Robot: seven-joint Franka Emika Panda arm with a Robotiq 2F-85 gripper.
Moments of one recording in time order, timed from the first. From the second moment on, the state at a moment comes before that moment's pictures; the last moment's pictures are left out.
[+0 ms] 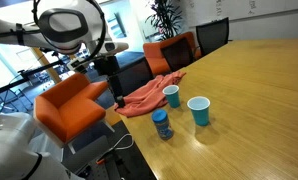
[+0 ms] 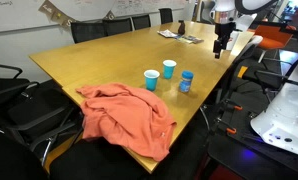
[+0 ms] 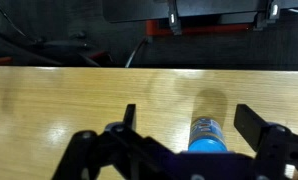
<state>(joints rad) -0.09 -0.53 0.07 -2.54 -0.23 1.86 0.10</state>
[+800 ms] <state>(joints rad) -0.07 -0.50 0.06 -2.53 -0.23 1.92 0.10</state>
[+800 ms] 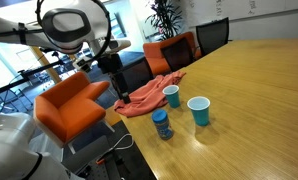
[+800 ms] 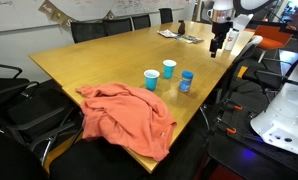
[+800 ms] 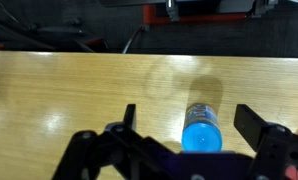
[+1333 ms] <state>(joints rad) -0.02 -0.25 0.02 -2.34 -0.21 2.22 -0.10</state>
